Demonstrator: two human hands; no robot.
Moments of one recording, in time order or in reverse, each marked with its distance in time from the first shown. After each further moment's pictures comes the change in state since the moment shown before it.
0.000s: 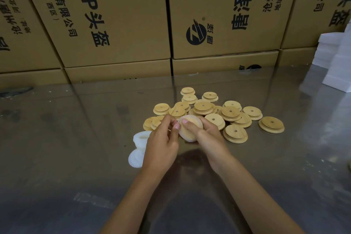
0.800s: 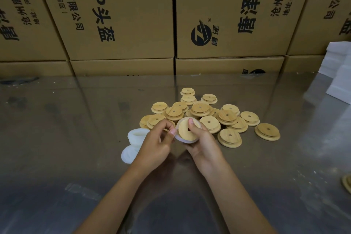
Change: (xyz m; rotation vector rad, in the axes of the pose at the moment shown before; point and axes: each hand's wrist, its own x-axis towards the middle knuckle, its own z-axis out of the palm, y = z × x) left_hand 0.000 0.001 -0.001 -0.173 -0.153 -0.119; right_hand 0.005 0.008 -0.009 0.482 -0.035 0.221
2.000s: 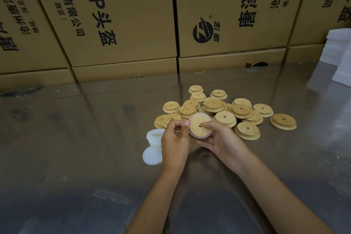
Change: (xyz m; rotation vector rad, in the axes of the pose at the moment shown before) left_hand -0.003 0.004 0.010 -0.223 0.312 -0.196; right_hand -0.006 0.000 0.003 -0.188 -0.056 0.011
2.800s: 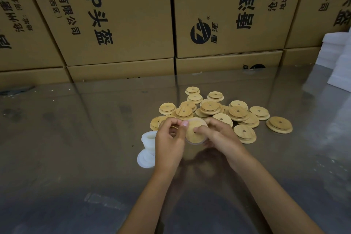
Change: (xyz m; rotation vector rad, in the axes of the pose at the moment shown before) left_hand 0.005 0.007 -0.002 0.003 -0.030 0.092; right_hand 0.003 -0.008 -0.004 -0.507 0.106 -0.182
